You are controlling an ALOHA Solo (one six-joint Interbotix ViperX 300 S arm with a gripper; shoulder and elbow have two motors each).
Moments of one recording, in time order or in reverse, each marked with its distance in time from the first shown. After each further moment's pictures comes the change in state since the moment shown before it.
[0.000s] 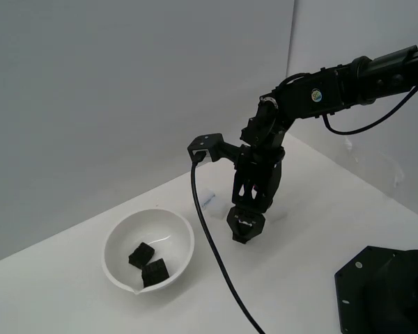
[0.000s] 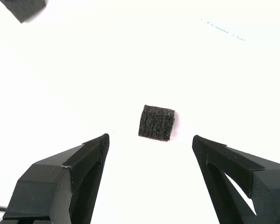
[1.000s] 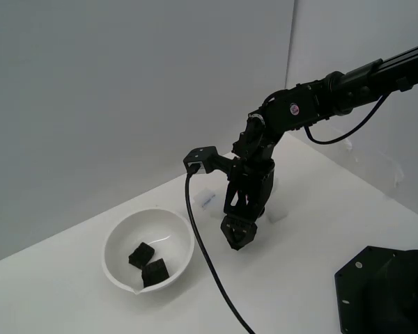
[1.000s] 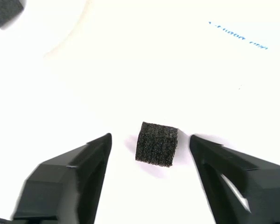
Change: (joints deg) arm -1.0 -5.7 -5.8 0.0 0.1 -1.6 -4.0 0.0
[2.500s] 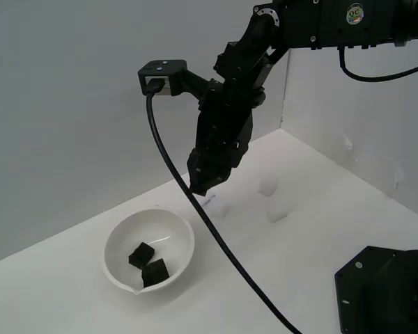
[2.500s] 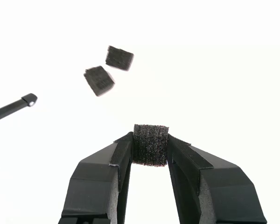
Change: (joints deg) arm -6.9 13.6 13.4 -14.0 -14.1 -0.1 9.1 -3.3
